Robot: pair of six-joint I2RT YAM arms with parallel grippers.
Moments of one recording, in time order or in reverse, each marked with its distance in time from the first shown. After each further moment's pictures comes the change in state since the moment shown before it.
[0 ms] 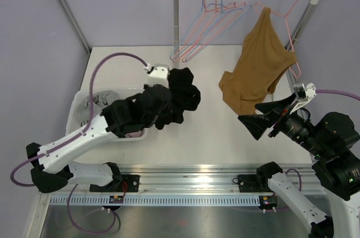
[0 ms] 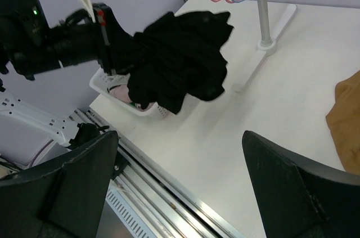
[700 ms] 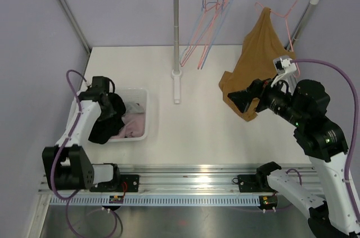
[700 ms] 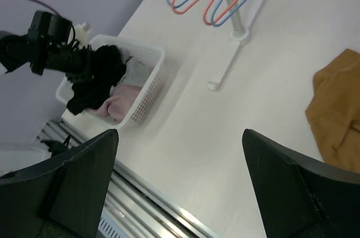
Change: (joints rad) left arm 1.135 0.006 -0.335 -0.130 0.352 0.162; right arm 0.000 0.201 0.010 0.082 0.054 -0.009
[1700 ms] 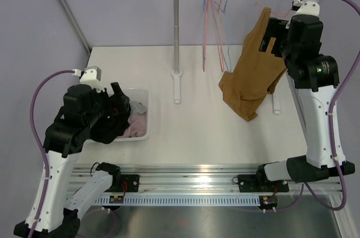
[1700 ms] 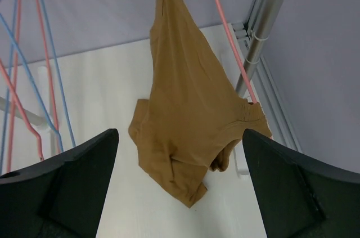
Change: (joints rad) left arm -0.237 -0.438 0.224 -0.059 0.252 0.067; right arm -0.180 0.592 0.679 -0.227 0.694 -0.179
